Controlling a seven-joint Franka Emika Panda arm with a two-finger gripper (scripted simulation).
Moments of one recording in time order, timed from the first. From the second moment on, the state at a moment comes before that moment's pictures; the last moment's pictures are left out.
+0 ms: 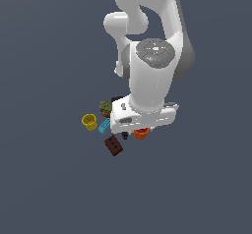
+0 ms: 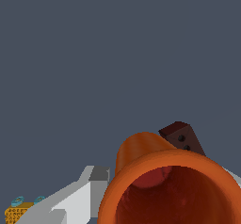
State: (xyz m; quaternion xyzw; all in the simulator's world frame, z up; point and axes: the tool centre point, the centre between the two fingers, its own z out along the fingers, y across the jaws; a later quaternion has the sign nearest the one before) arm 0.085 0.051 0.208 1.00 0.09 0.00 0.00
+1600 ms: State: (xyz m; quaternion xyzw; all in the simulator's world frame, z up) arm 0.014 0.100 0.442 1.00 0.09 0.00 0.00
